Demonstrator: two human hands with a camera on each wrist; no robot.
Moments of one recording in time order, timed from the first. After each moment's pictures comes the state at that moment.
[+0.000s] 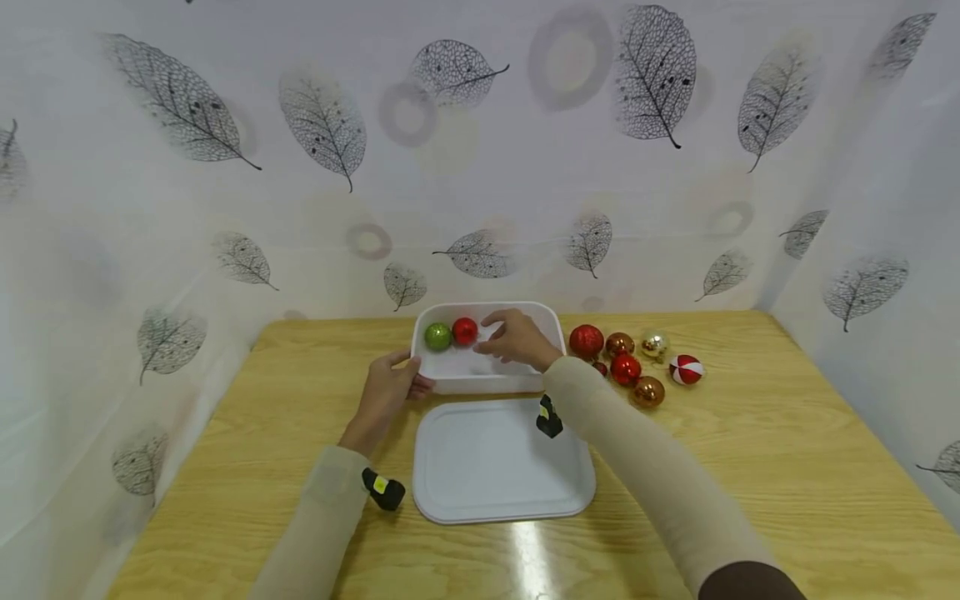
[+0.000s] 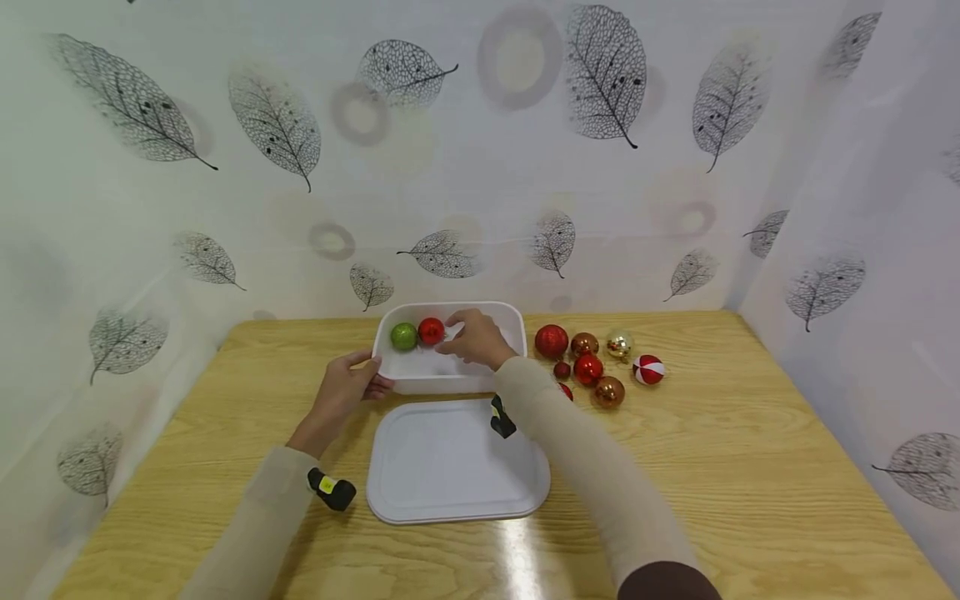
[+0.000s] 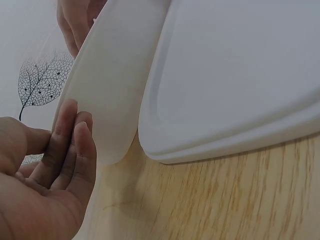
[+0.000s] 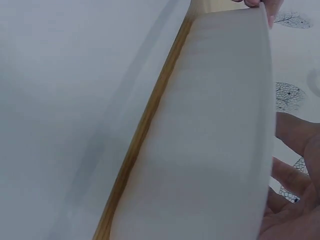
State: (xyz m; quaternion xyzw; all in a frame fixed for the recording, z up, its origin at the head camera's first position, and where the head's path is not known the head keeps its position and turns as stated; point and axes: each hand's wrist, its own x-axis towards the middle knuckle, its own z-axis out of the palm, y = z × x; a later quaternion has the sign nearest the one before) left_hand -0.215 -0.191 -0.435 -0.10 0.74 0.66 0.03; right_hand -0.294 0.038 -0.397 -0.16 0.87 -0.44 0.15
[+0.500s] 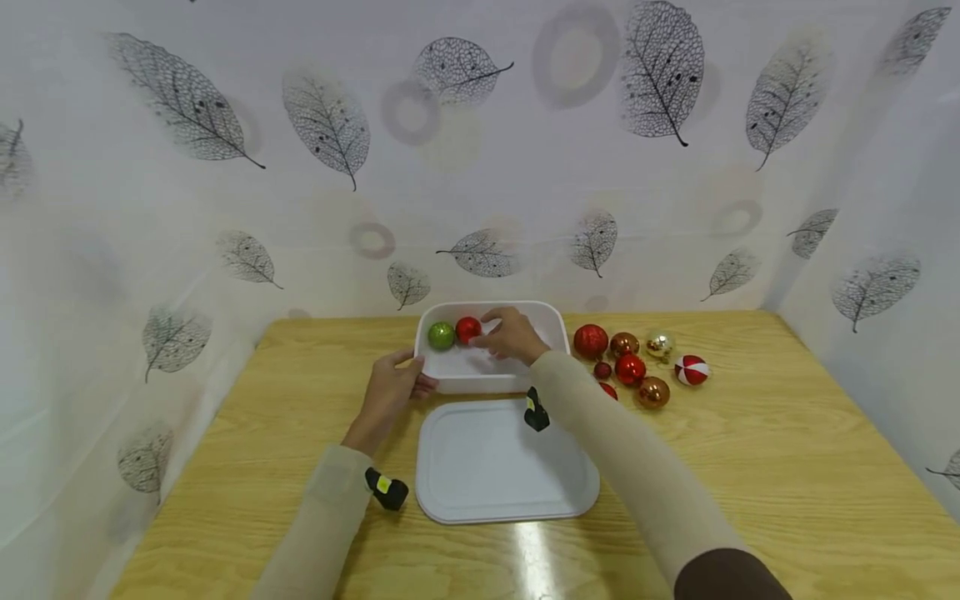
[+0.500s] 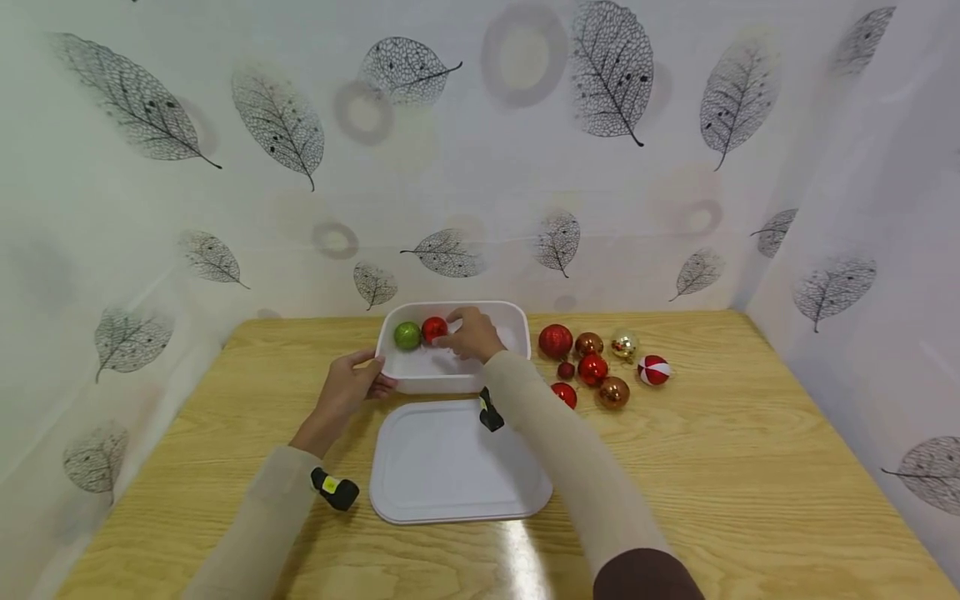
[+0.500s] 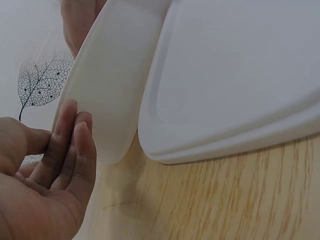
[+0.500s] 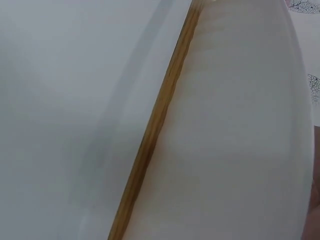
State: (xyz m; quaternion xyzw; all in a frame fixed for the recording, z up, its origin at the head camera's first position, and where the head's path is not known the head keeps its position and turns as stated) left_hand -0.215 -0.190 -0.435 -0.11 0.75 0.66 0.03; right_hand -0.309 0.020 -0.412 -0.10 0.87 -0.46 0.15
